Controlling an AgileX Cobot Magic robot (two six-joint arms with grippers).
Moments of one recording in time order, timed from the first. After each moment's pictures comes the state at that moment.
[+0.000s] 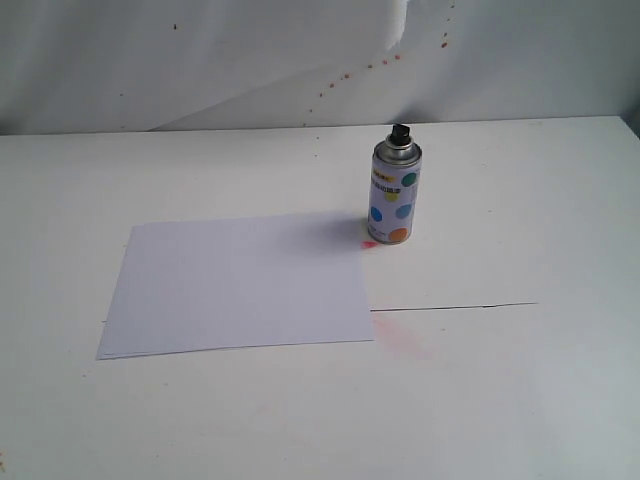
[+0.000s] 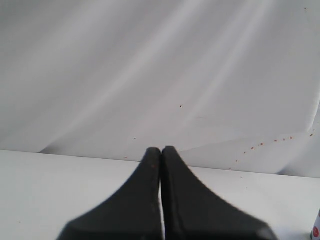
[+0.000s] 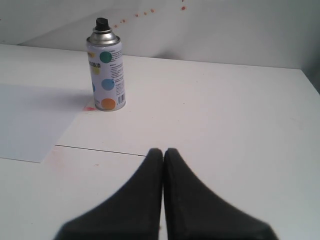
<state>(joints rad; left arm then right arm) 0.07 0.24 -0.24 -1.08 0.10 0.92 0.05 0.01 0.00 -0.04 0.33 0.01</state>
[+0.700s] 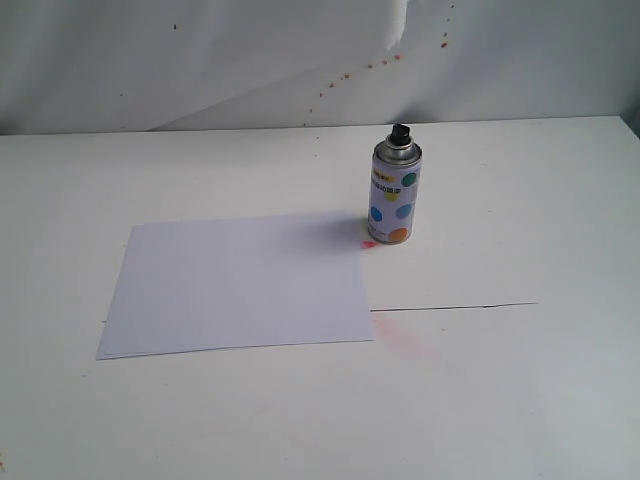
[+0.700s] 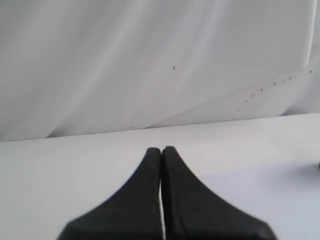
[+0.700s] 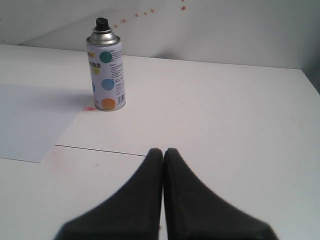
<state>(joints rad) 0.07 0.16 -0.24 -0.53 0.30 0.55 0.05 0.01 0.00 -0.04 0.33 0.01</state>
